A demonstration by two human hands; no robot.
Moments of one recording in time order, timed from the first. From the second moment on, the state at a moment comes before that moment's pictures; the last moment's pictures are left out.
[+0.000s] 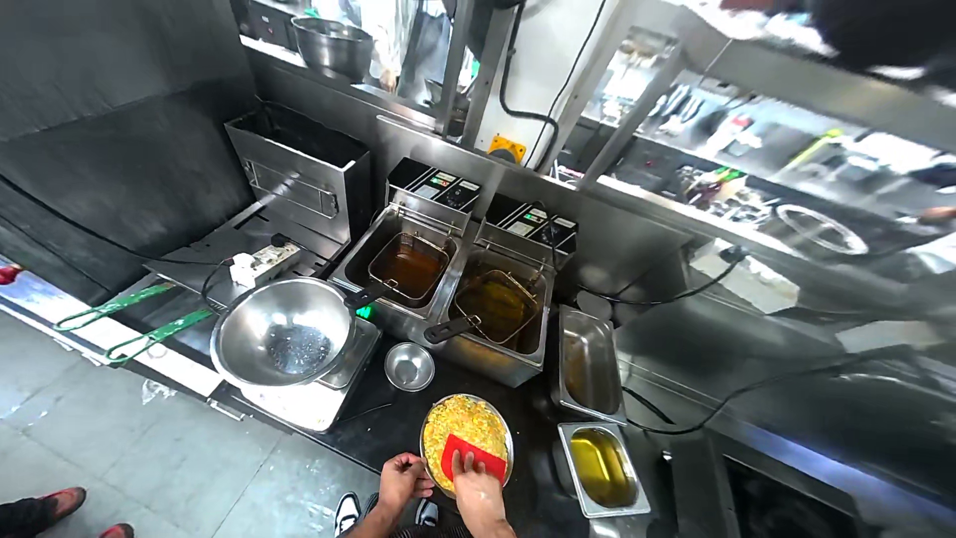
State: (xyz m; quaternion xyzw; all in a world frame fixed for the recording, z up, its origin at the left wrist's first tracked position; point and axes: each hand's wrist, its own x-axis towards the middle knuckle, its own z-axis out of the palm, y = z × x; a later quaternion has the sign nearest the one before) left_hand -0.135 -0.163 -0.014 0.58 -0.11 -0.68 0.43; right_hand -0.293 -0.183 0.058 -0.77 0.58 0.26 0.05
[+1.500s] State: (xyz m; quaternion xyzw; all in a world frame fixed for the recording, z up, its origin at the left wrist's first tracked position) left_hand -0.128 -0.193 -0.002 0.71 -0.25 -0.62 0.23; right_hand -0.338 -0.191 0.047 -0.91 0.42 0.04 0.05
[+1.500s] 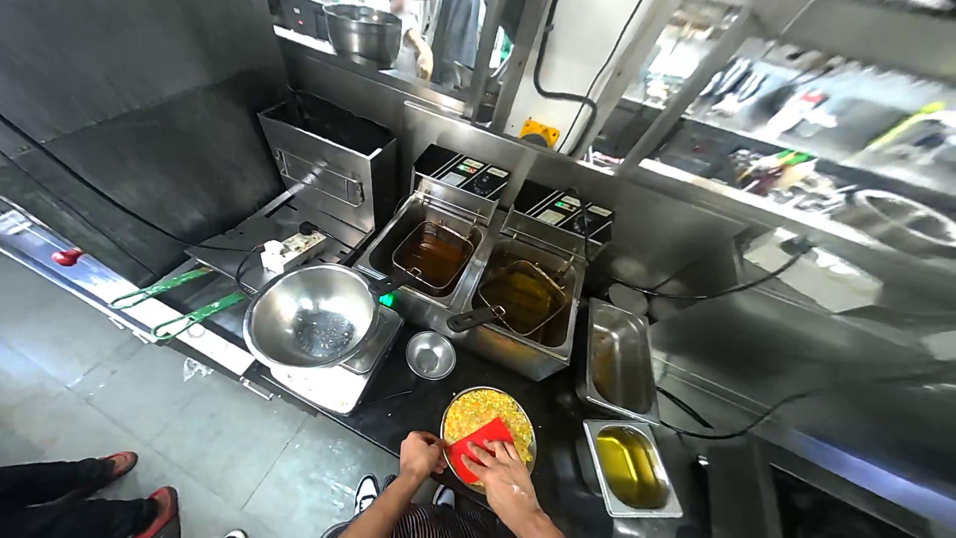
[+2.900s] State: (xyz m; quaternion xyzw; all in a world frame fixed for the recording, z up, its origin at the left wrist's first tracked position) left_hand -0.137 -0.196 -0.004 0.71 -0.19 -0.63 0.26; right_hand -0.305 -0.234 0.055 -0.86 0.50 0.10 0.06
